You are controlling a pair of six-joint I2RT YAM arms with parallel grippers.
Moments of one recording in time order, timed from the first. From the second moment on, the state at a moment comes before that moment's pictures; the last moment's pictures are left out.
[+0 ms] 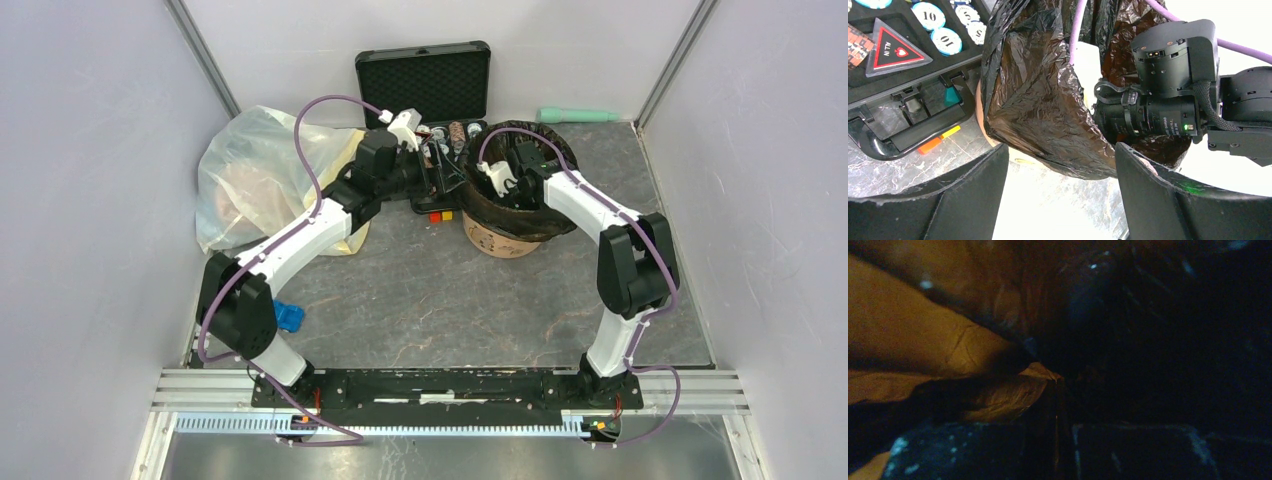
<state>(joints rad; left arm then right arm) -0.57 1.59 1.29 -0.04 0.27 -0.60 0.34 1.84 1.40 -0.80 -0.07 -0.31</state>
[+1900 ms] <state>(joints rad) -0.60 1.66 1.38 -0.07 0.27 -0.60 0.33 1.88 1.51 -0.84 -0.10 -0.32</state>
